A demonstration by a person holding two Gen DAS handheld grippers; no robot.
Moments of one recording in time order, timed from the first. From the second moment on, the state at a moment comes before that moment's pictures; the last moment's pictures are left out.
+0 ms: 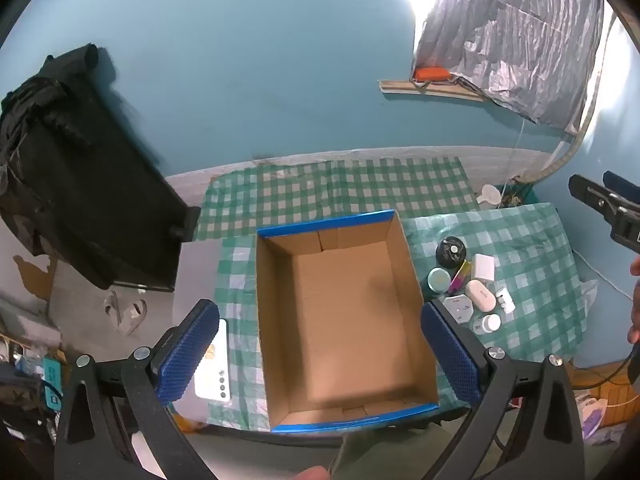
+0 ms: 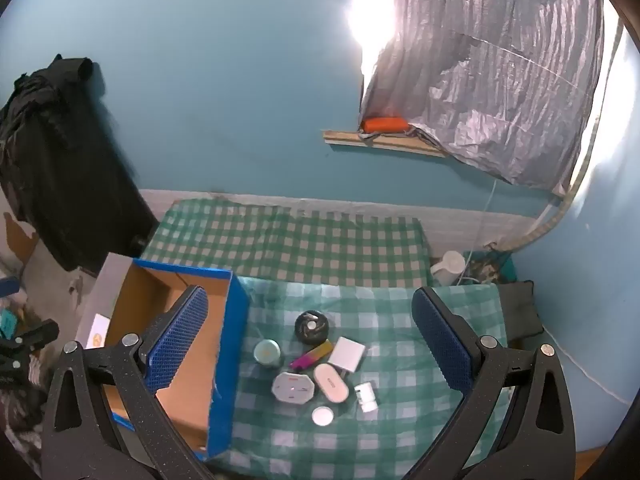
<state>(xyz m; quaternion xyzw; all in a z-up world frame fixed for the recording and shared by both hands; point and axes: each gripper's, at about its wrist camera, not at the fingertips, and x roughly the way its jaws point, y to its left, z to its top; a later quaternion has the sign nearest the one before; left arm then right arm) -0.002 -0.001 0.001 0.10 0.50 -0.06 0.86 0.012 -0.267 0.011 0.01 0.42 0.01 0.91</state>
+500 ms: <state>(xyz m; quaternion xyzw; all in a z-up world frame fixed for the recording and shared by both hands) 0.002 0.010 0.004 0.08 0.50 -0.07 0.86 0.015 -0.262 0.007 0.01 0.43 0.01 0.90</state>
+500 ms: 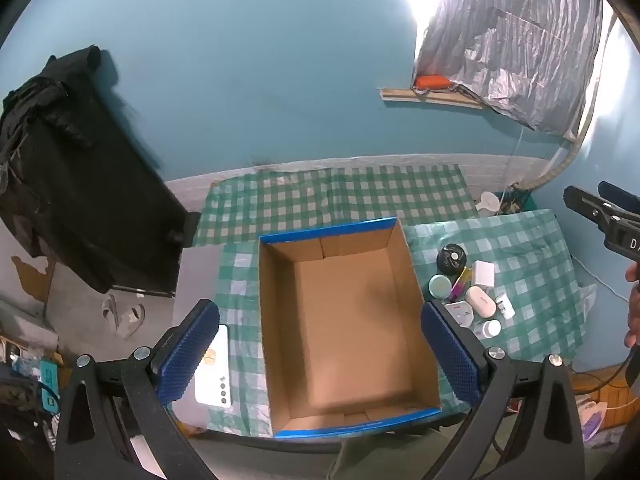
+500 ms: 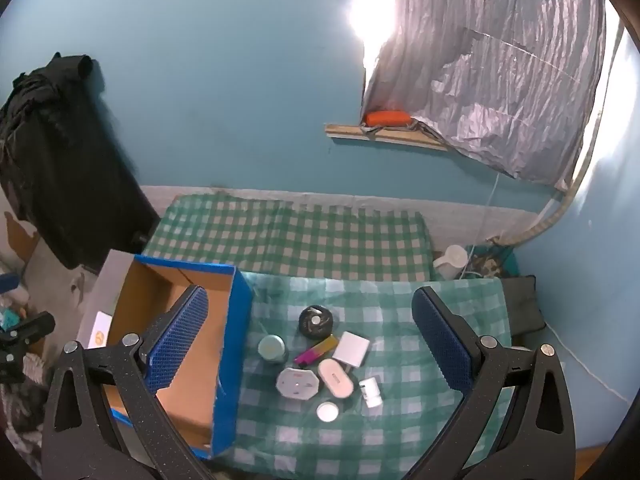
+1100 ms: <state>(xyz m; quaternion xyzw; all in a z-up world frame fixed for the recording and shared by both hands) 0.004 0.005 -0.001 0.09 0.50 -0.07 0.86 0.019 -0.257 0.004 0.01 0.44 0.02 0.90</state>
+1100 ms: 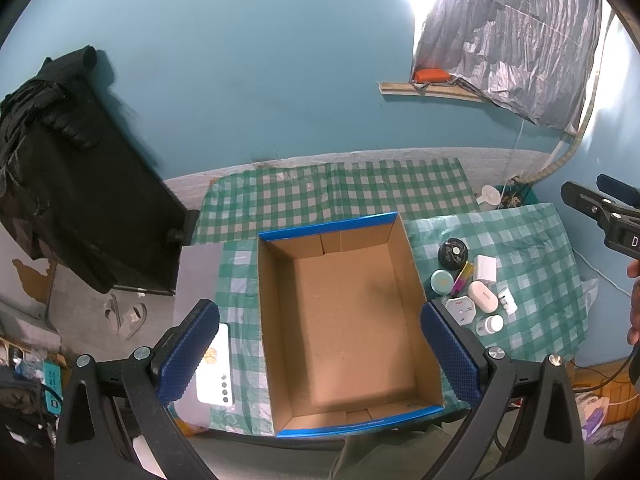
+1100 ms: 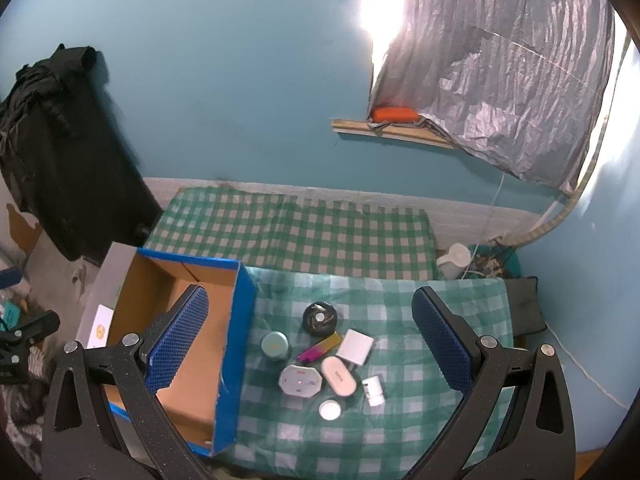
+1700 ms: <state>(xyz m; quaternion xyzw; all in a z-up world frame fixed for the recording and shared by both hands) 0.002 0.004 -0.003 0.09 0.50 -0.06 0.86 0.020 -0.256 0.003 0.01 0.44 0.02 0.90</state>
